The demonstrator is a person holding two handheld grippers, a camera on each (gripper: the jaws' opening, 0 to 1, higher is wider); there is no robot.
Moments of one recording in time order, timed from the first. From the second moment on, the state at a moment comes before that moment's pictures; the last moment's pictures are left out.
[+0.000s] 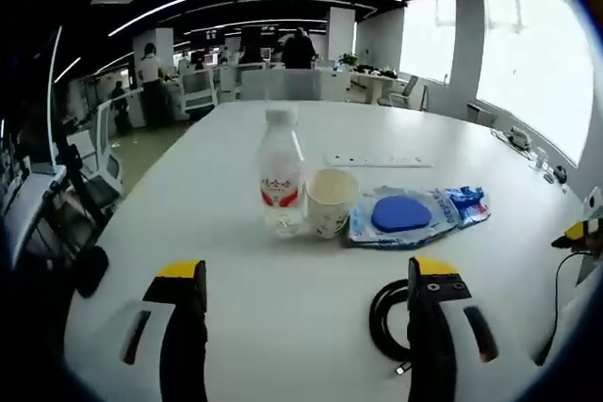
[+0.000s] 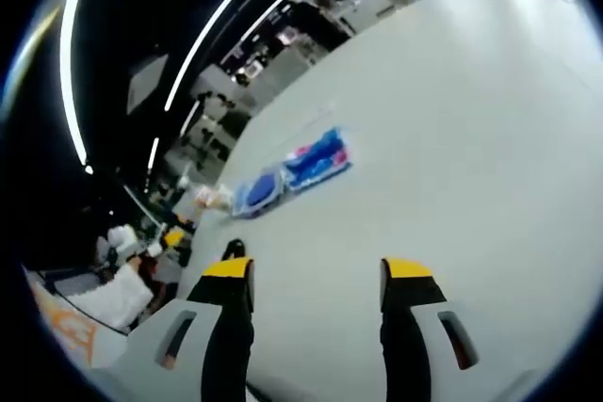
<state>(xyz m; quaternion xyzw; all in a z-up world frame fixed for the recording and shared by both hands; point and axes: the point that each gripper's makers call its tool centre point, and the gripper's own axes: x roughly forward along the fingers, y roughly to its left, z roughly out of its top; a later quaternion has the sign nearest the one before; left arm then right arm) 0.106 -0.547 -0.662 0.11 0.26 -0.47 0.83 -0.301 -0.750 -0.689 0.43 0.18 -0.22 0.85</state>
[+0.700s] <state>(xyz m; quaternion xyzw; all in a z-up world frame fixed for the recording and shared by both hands) 0.094 -0.511 -0.661 0.10 0.27 -0.45 0.85 -0.310 -0.746 -0.692 0.43 0.20 -0.21 0.85</state>
